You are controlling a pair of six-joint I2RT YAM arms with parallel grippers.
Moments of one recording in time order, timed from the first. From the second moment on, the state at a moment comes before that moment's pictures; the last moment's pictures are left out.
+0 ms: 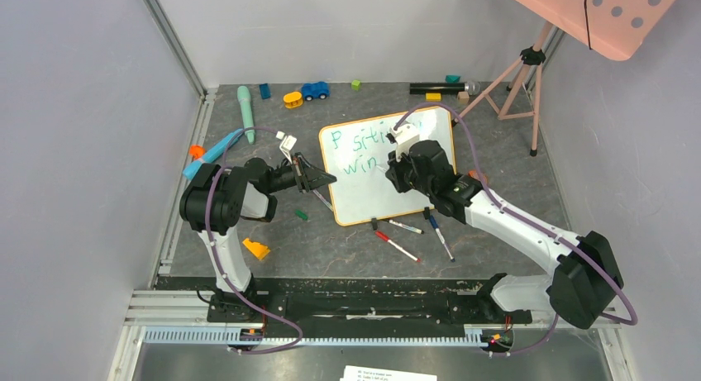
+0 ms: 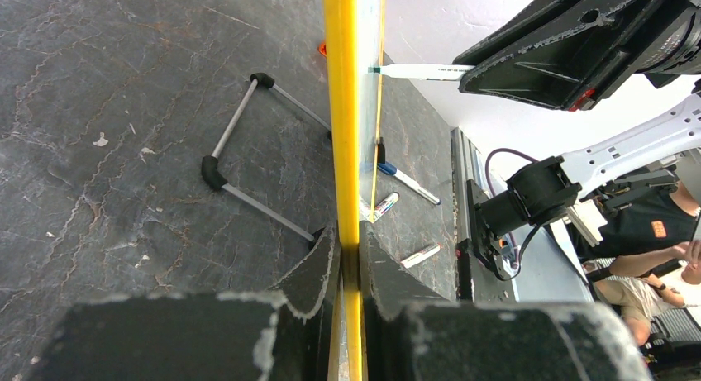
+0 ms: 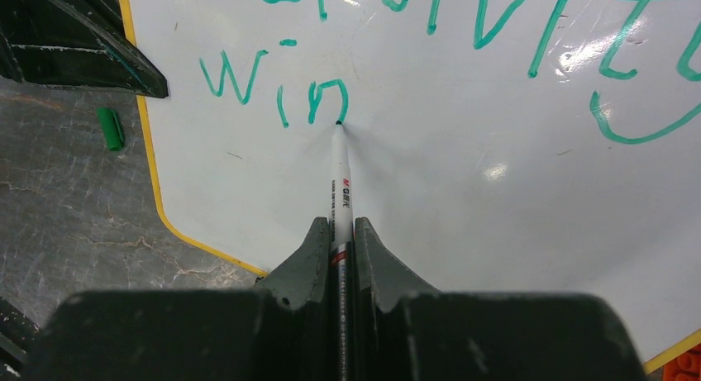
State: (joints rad) left arm -0.14 1.94 0.57 1.48 1.12 -0.83; right arm 0.68 1.29 0.91 -0.14 0.09 0.09
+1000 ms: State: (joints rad) left arm -0.15 1.94 0.57 1.48 1.12 -0.83; right arm 0.65 1.25 0.97 -0.20 0.11 0.09
